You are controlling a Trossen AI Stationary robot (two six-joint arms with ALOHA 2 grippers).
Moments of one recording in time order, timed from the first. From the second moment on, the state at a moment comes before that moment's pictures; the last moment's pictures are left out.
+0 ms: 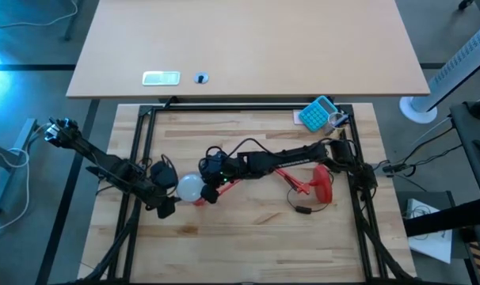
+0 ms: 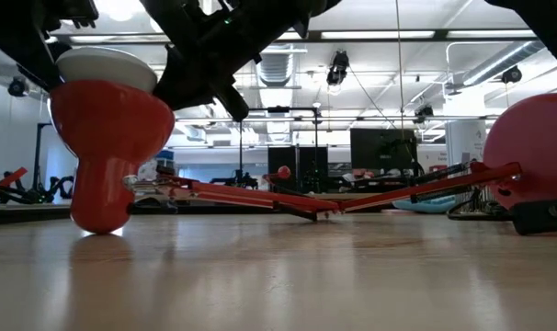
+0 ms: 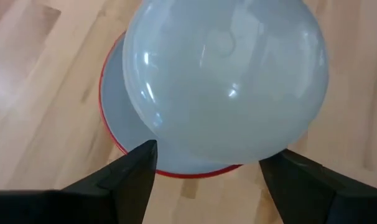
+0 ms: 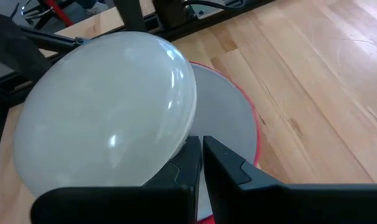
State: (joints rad) left arm -0.56 0.95 0.79 -0.92 -0.39 -0.81; right arm 0.08 2.16 1.83 -0.27 0.06 0.39
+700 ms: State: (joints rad) left arm -0.56 0.93 0.82 -1.02 -0.40 -0.79; right arm 0.07 2.16 1.83 -0.28 0.05 0.39
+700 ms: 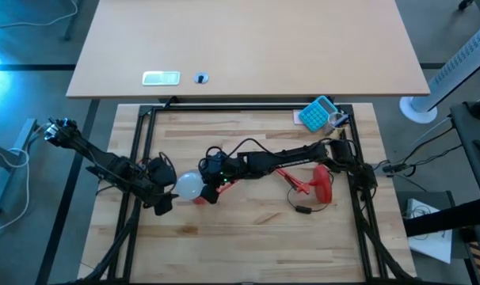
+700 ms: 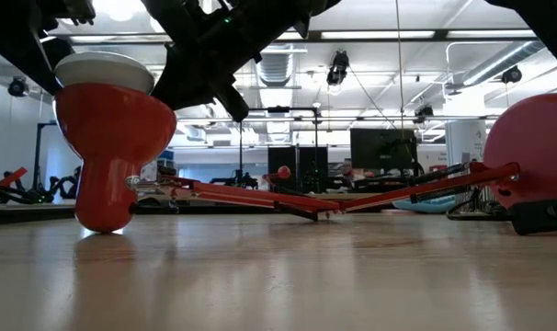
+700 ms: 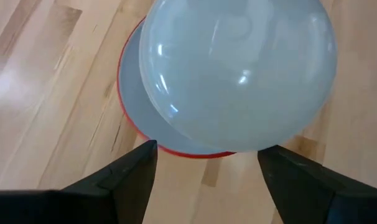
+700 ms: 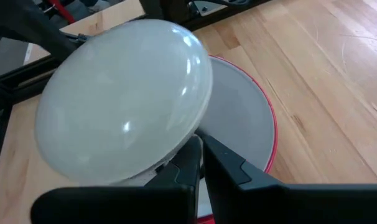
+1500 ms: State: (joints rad) left arm -0.55 0.93 0.80 -0.98 -0.38 -0.67; right arm 0.04 2.15 1.83 -0.36 0.05 0.36
